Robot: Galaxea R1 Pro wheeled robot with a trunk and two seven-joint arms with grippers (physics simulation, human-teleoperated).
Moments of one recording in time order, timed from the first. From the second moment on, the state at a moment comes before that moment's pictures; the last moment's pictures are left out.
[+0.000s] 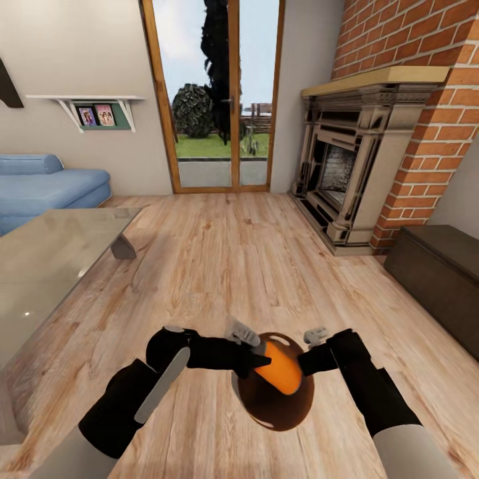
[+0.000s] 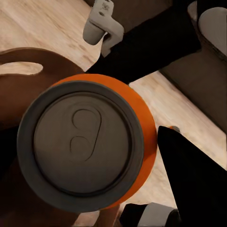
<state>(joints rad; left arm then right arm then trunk) -0.58 0.05 -0.53 -1.46 0.43 0.94 -0.53 -0.56 -0.04 0.06 -1.18 0.52 1.04 0.72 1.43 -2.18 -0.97</state>
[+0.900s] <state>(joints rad) -0.58 -0.01 -0.79 -1.46 0.42 0.97 0.00 -0.58 -0.02 0.07 -1.17 0.53 1.04 0.72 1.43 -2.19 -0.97</state>
